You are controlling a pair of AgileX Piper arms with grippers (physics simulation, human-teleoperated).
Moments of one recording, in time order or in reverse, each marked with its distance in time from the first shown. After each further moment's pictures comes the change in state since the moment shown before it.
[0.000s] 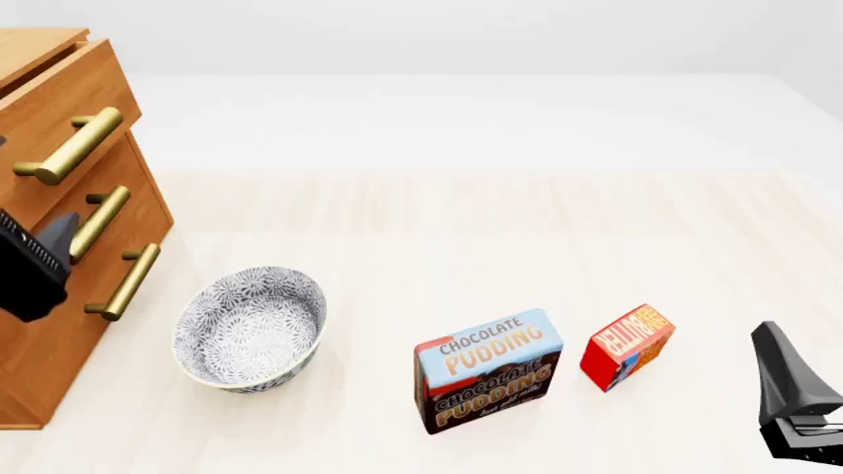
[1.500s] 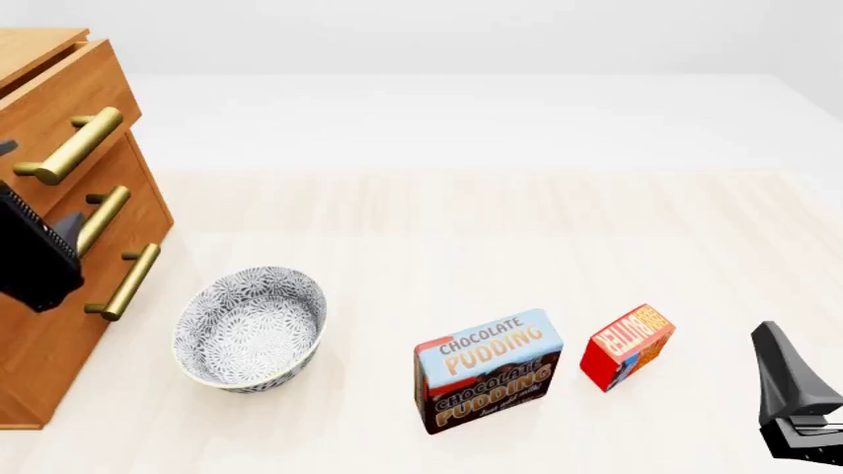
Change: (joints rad) left arm 0.049 0.133 0.006 -0.111 0.009; right arm 0.000 0.000 0.000 0.000 0.000
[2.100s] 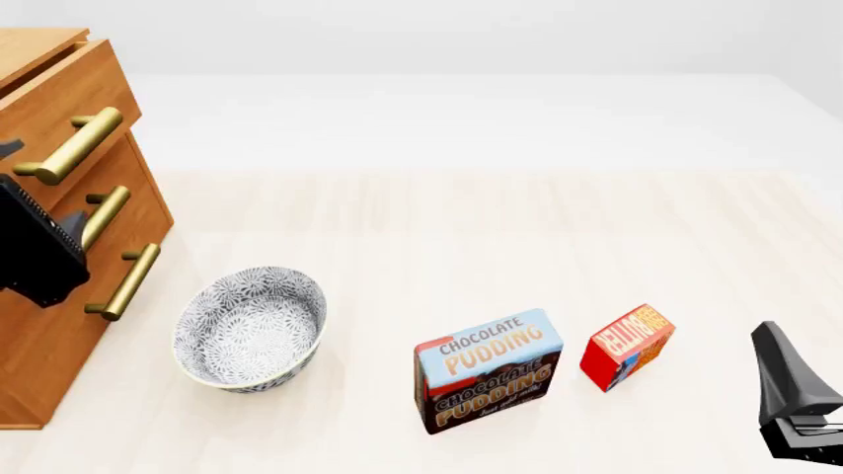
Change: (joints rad) left arm 0.006 0.046 -0.005 -0.034 0.003; right arm 0.000 0.000 0.000 0.000 0.000
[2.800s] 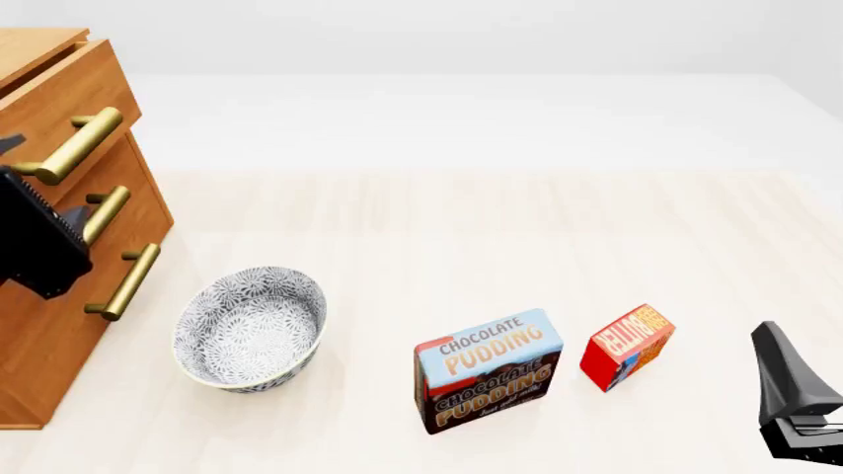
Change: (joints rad) left arm 0.005 0.039 -0.020 -0.020 -0.005; right arm 0.000 0.000 0.000 0.000 0.000
